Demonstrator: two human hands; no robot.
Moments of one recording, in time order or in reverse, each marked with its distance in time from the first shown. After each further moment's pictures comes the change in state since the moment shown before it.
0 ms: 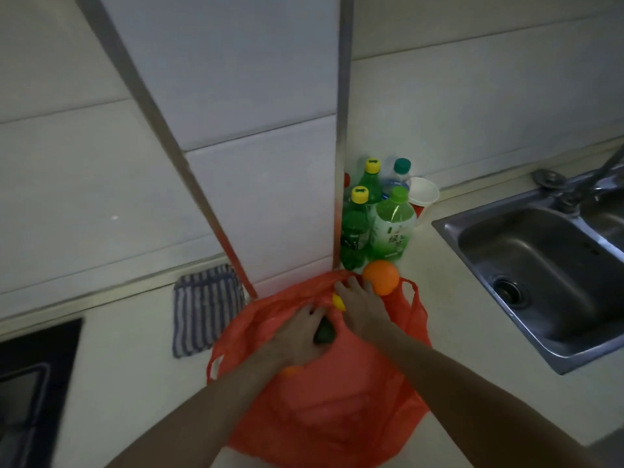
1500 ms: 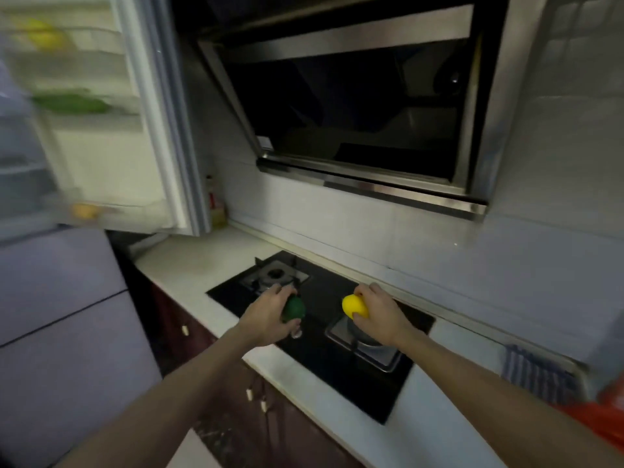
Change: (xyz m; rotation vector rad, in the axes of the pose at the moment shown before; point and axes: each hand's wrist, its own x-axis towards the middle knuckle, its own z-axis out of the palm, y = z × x) left_hand -0.759 -0.126 -0.078 0.107 0.918 -0.814; right_hand -0.290 -0.593 -0.095 0.280 0.100 -1.069
